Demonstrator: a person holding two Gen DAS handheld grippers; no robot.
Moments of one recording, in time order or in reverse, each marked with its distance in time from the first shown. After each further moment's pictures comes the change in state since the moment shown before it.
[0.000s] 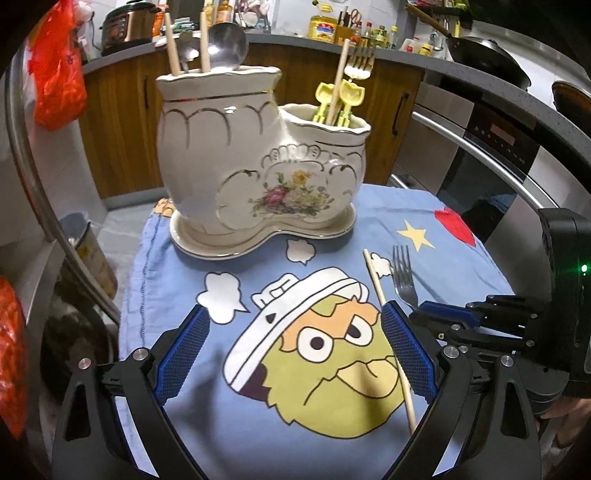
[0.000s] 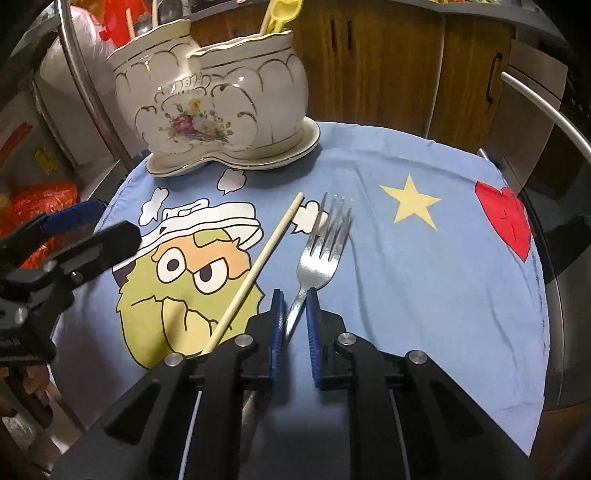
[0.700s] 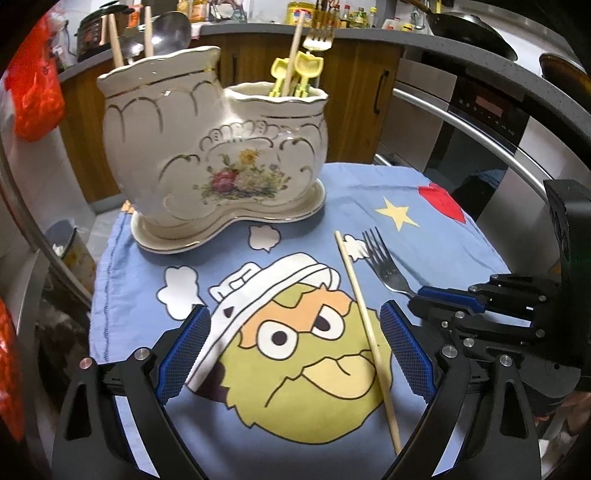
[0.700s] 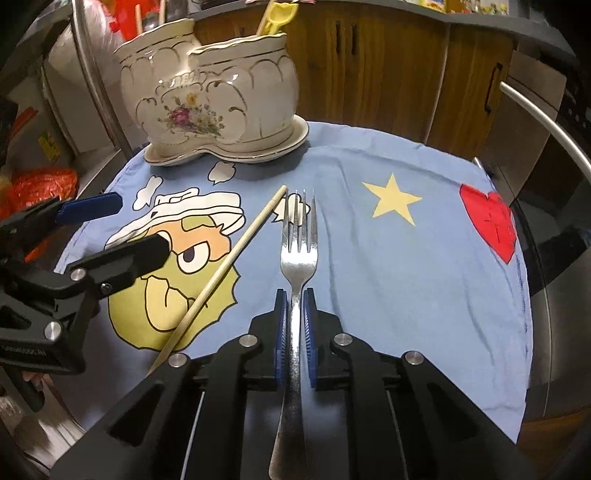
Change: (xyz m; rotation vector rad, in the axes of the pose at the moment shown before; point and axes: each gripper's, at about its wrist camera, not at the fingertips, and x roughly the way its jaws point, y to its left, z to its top) left arm 0.017 -0.027 -0.005 0.065 0.056 -0.027; right arm -0.009 -0.010 -0.008 -0.067 -0.011 -0.022
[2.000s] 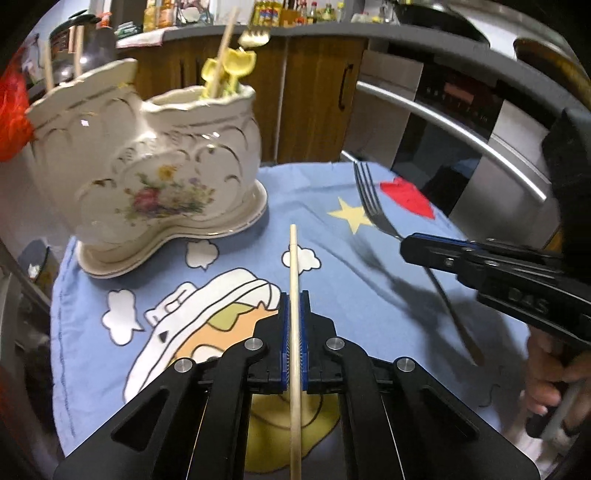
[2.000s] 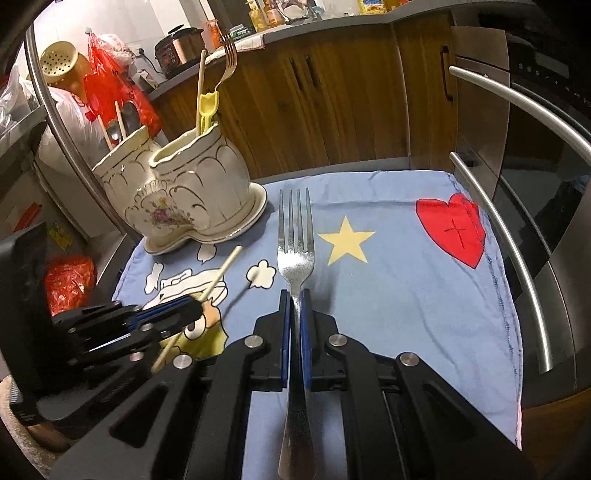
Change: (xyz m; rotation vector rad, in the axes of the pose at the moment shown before) left arm 0.009 -0.027 0.006 0.055 -0.017 -0.094; right arm -0.033 -0.049 0.012 0.252 -0.165 0.100
